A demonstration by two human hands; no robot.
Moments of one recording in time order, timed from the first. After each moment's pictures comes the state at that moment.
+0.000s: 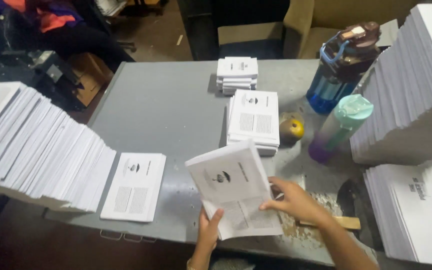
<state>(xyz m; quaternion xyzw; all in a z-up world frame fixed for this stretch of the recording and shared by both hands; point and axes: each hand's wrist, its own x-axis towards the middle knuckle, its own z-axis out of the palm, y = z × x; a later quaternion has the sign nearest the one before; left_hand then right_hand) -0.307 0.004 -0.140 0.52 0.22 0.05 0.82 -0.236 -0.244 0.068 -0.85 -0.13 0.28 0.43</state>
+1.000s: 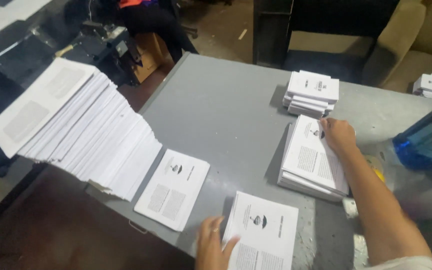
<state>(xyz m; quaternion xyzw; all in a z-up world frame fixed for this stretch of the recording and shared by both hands) -0.319 0.082 -0.094 0.93 0.18 0.12 0.31 0.145 -0.191 -0.065 -0.98 -0.10 -0.02 0.18</state>
